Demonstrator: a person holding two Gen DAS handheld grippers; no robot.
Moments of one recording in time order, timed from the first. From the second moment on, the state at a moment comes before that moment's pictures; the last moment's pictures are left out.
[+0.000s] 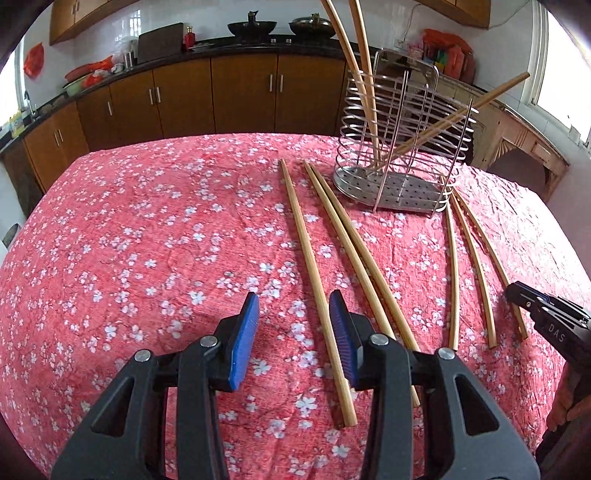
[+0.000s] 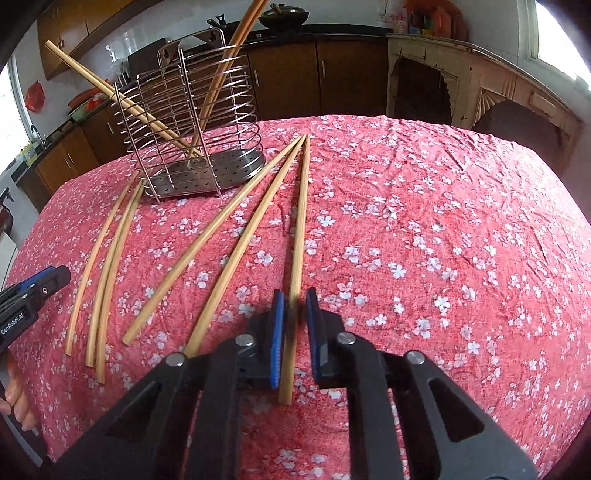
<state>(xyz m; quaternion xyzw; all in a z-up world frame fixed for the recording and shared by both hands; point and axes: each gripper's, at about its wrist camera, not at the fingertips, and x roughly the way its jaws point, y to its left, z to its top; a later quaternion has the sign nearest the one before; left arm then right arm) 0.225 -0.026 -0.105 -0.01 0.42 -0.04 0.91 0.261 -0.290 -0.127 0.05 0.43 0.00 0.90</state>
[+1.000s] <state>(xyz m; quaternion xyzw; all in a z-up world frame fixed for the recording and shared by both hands) 0.247 0.014 -0.113 0.01 0.43 0.02 0.90 0.274 -0.319 -0.128 0.07 0.42 -0.05 0.90</state>
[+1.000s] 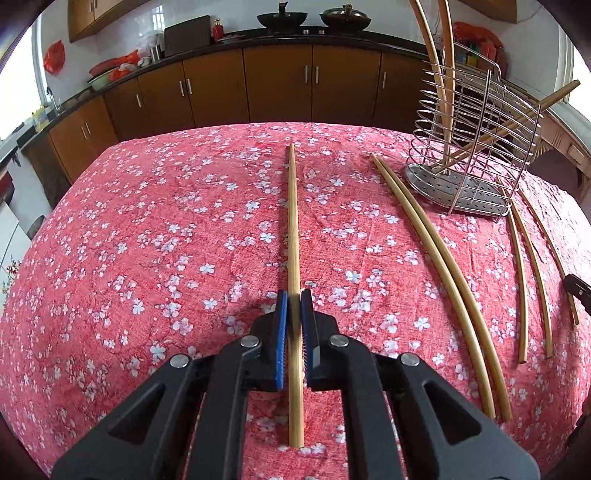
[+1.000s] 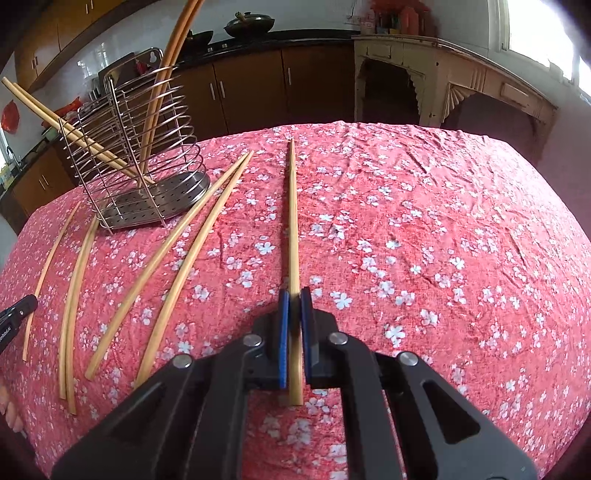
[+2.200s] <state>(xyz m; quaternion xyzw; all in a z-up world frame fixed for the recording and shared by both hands) 0.221 -0.001 -0.111 0.02 0.43 -0.01 0.90 0.249 -0.325 -0.126 0.11 0.41 -0.02 0.91</state>
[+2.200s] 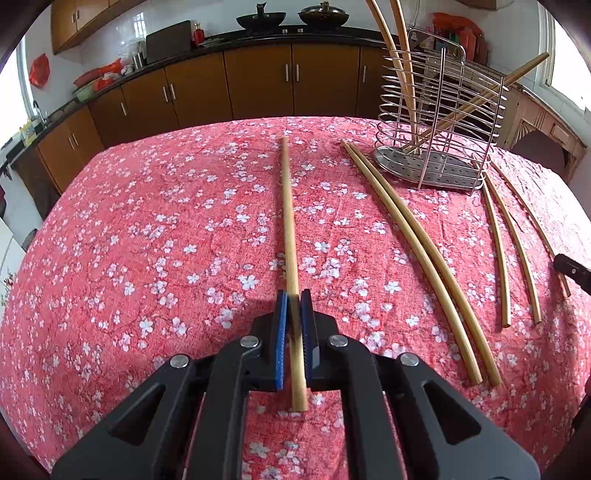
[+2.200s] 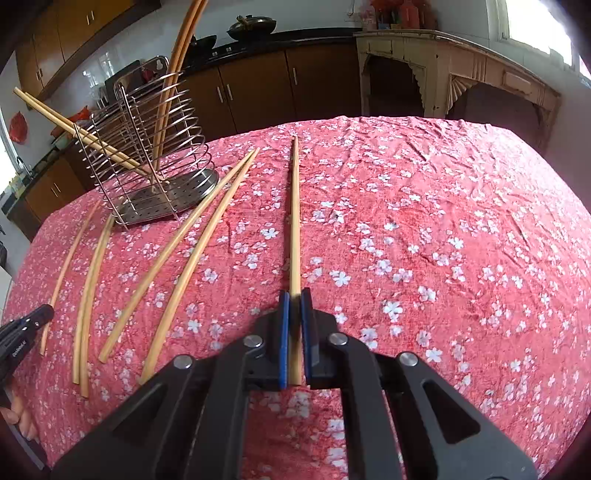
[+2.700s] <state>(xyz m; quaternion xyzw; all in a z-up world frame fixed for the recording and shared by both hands) 0.182 0.022 -0.021 -0.06 0.31 -0.06 0.95 0.197 -0.349 -0.034 0.13 0.23 -0.02 0.97</state>
